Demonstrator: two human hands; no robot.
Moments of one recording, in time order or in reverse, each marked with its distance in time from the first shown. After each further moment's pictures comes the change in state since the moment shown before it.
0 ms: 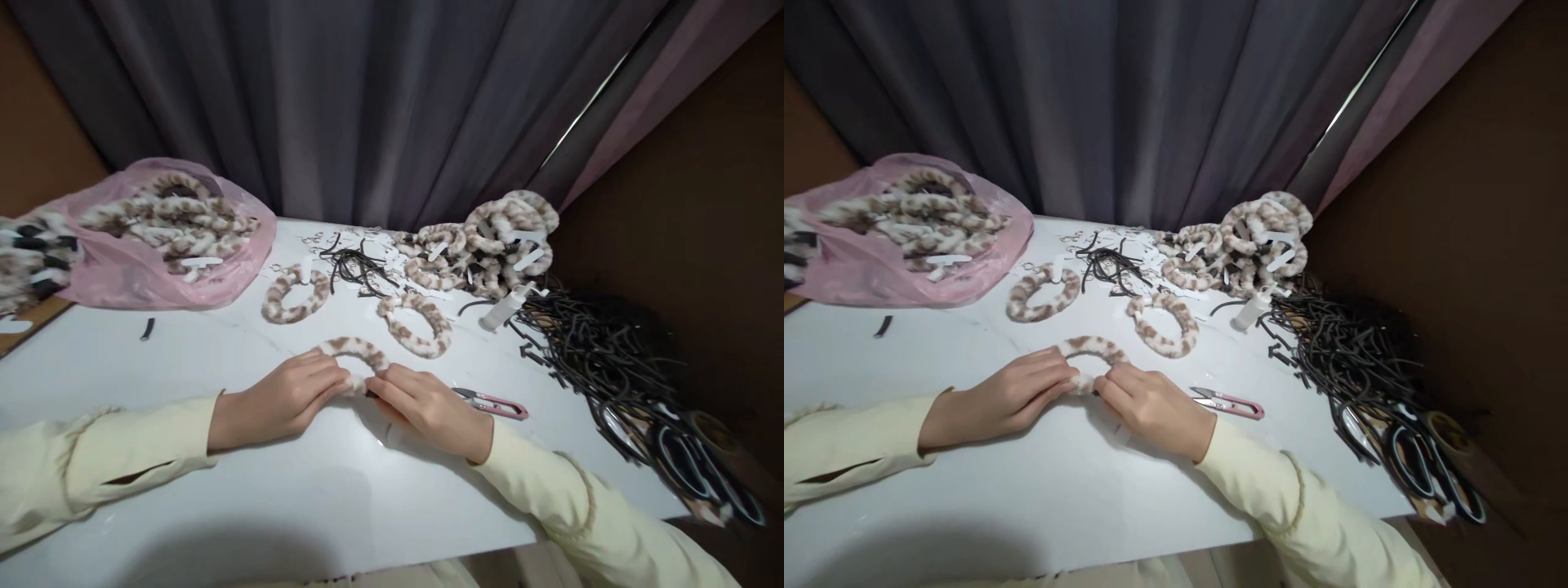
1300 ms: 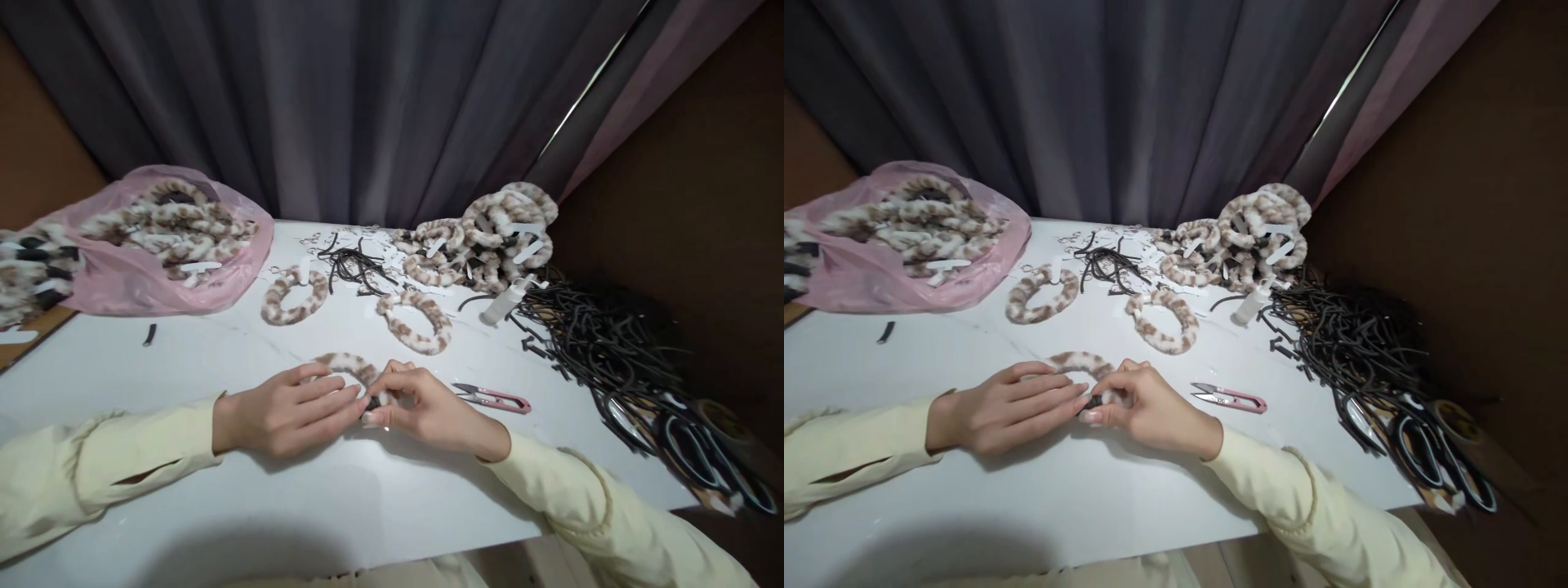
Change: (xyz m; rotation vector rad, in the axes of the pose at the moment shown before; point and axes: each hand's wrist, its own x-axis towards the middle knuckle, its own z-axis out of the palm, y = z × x) left_hand 0.003 0.005 -0.013 0.479 0.185 0.620; right_hand 0.009 -0.009 -0.011 0.849 -0.122 0.623
